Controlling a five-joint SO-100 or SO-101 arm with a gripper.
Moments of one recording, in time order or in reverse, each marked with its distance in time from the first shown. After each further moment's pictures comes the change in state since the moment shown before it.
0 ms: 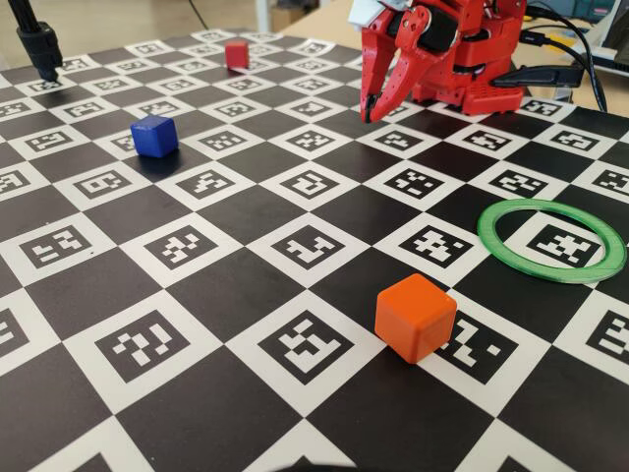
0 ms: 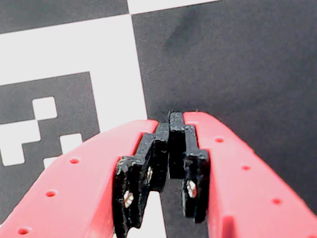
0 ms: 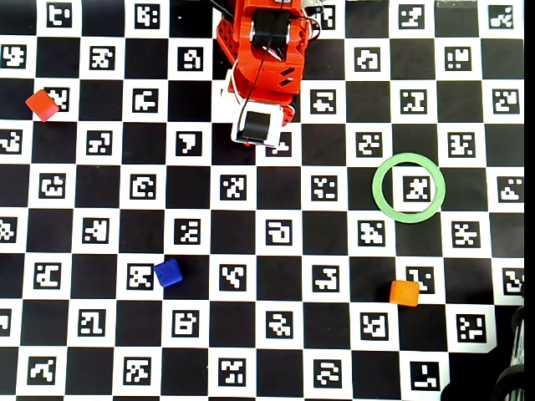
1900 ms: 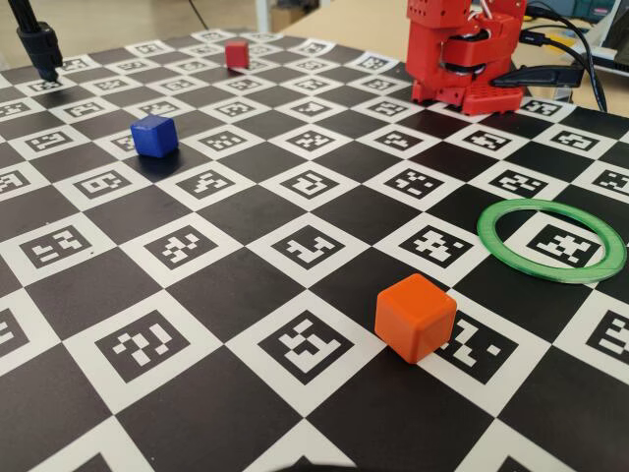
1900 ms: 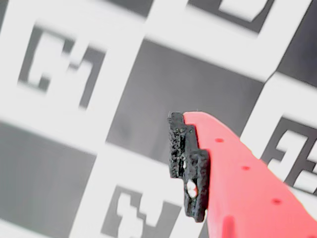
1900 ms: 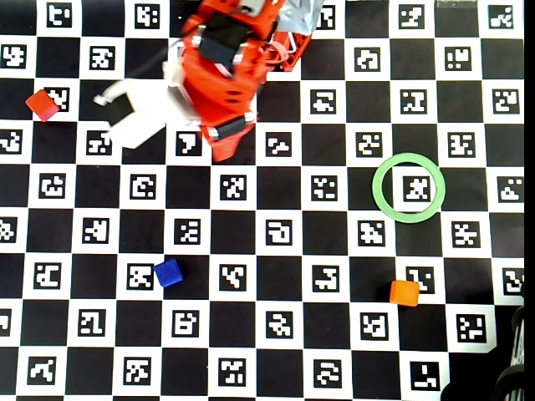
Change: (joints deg) arm 32.4 -74.4 -85.8 24.0 33.4
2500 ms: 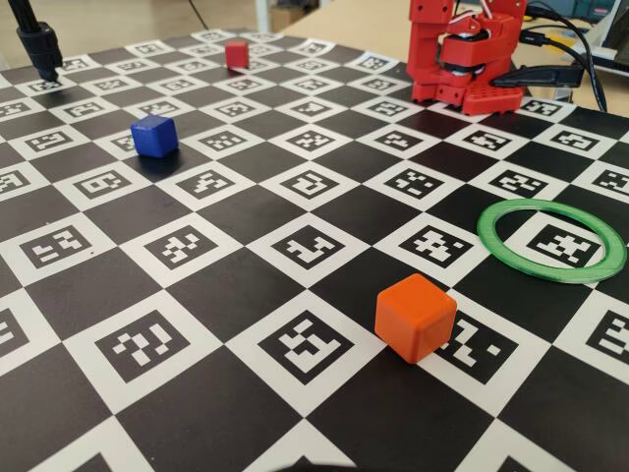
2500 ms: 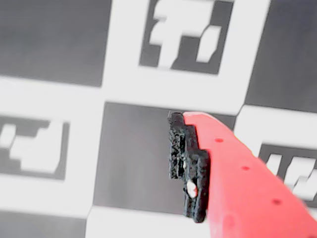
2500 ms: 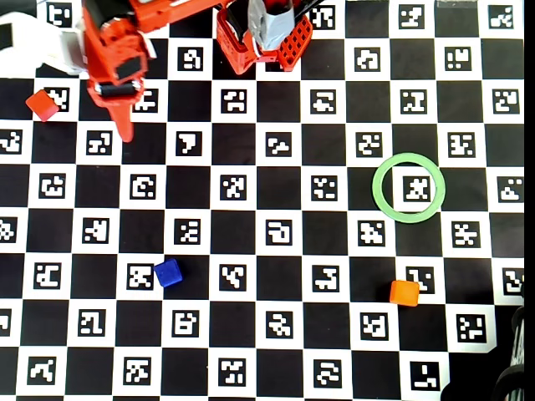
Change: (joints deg) arm 29.7 -15.2 -4.6 -5.0 -20.1
